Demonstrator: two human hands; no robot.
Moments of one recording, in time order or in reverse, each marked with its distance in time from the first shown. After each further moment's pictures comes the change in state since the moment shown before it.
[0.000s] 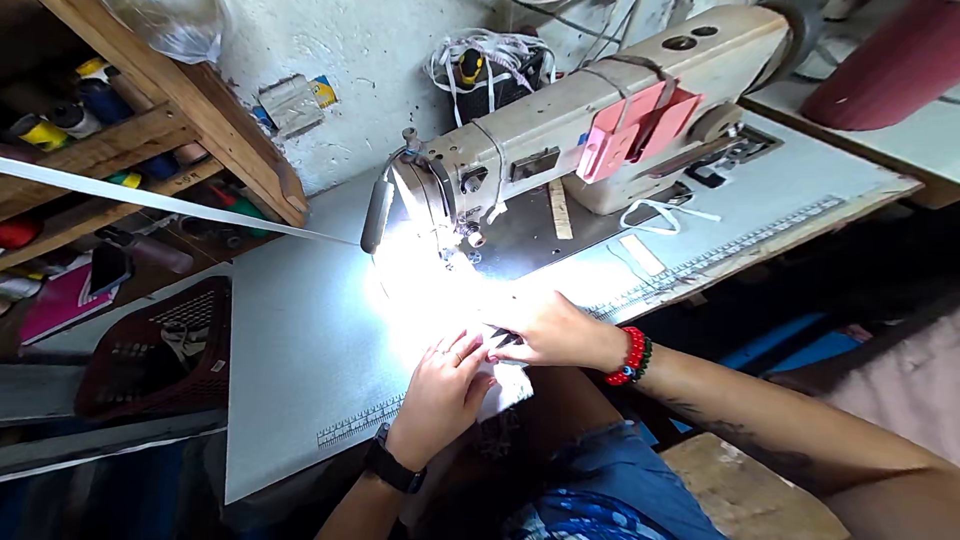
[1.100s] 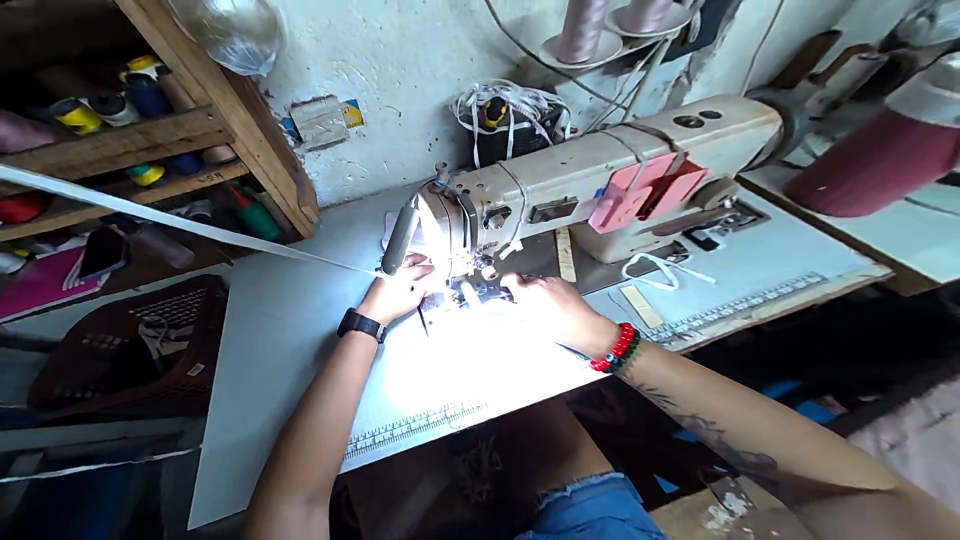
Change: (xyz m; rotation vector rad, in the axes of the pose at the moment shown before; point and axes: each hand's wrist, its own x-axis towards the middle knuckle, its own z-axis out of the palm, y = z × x) left_hand 0.127 -0.155 -0.046 -0.040 -0.004 -0.149; right_hand 0.055 0.042 -0.026 -0.163 -0.289 0.490
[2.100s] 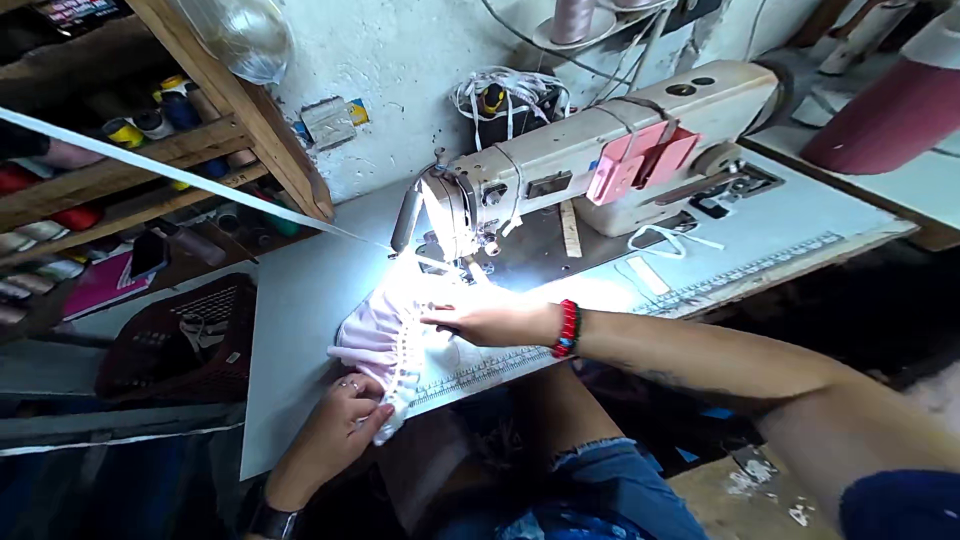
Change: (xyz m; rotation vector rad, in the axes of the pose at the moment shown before) left_hand -0.251 0.061 -0.042 -0.033 0.002 -0.040; right_hand 0.009 -0.086 -0.005 0.217 0.205 -0.837
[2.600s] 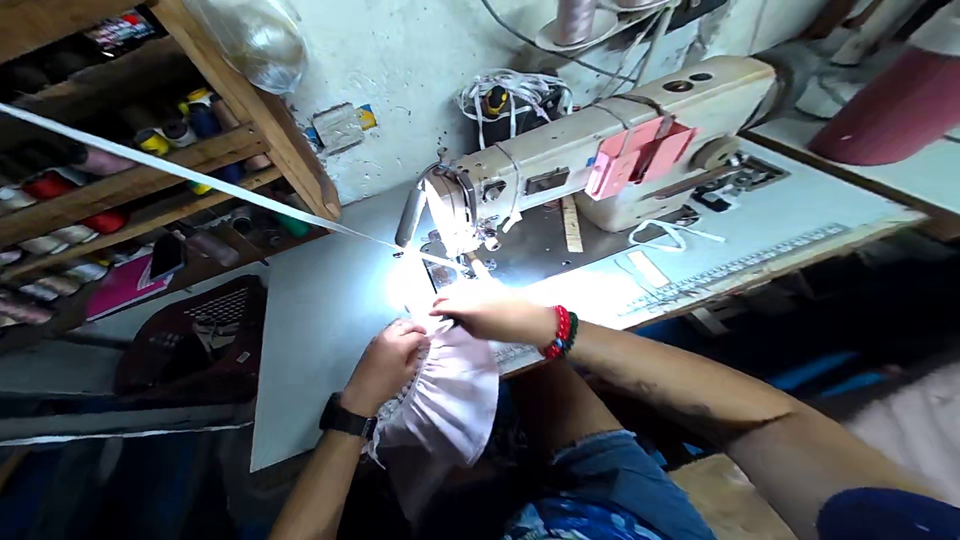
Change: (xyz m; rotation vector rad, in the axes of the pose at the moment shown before) left_hand 0.091 0.007 0.032 0.133 0.050 0.154; right_hand -0.008 -0.010 0.008 0.112 0.034 0.163
